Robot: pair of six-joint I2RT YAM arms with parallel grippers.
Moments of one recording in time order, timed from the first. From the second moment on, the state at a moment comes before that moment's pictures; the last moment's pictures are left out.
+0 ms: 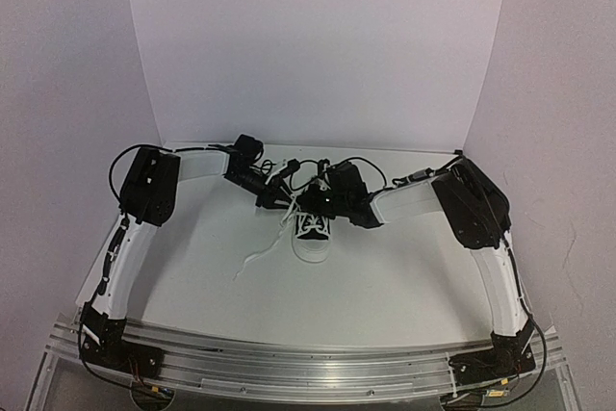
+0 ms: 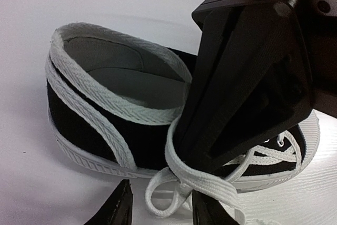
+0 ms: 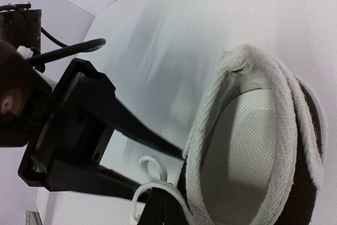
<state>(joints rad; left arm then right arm) -0.46 2.55 2.05 -0.54 0.97 0.76 0.72 2.31 1.50 0.33 -0.12 0.76</state>
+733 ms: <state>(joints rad) -0.45 2.46 2.00 -0.53 0.86 0.71 0.74 2.09 1.34 0.25 -0.24 0.51</state>
